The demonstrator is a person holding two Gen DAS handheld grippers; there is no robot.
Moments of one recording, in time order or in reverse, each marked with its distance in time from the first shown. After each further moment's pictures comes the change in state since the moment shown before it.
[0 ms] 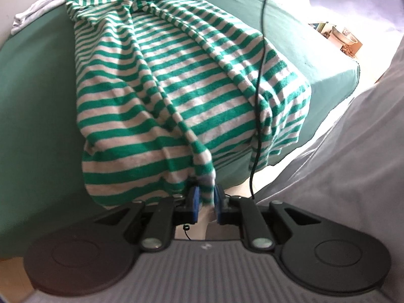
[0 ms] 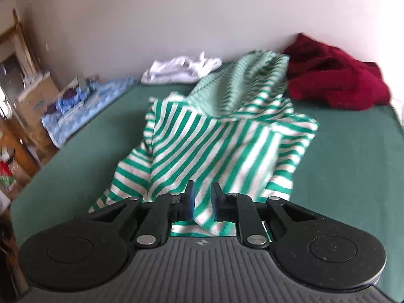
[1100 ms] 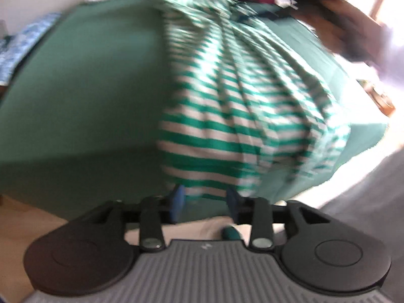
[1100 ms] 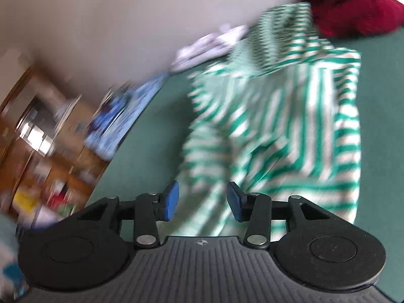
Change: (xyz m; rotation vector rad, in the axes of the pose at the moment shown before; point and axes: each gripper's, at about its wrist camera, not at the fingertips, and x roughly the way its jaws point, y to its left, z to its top) left arm -0.044 0.054 -0.054 -0.283 -0.160 0.127; right arm -0.047 0.033 -0.042 0.193 0.083 0.315
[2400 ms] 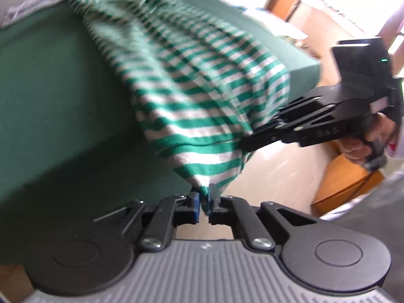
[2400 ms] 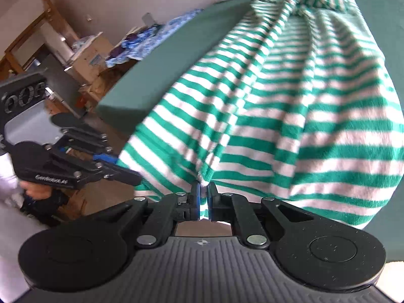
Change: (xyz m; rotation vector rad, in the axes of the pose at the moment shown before) left arm 0.019 0.027 -0.019 0.293 0.098 -0.330; right arm 0.009 0.079 -0.202 -0.075 0.062 -0.133
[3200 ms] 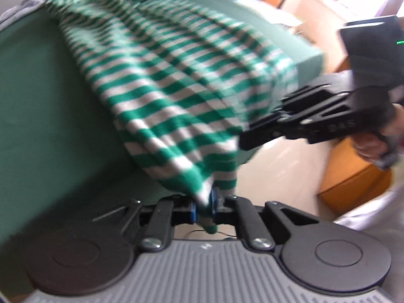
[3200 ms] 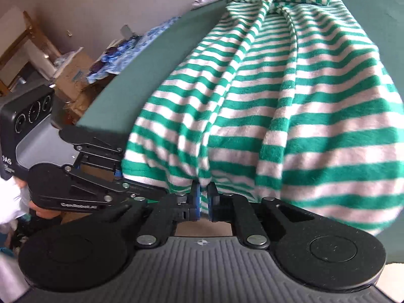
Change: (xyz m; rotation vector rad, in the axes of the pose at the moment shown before) left arm 0.010 -0.008 0.023 0.092 -0.002 -0.056; right arm 0.003 0.001 0.007 0.038 -0.043 0.024
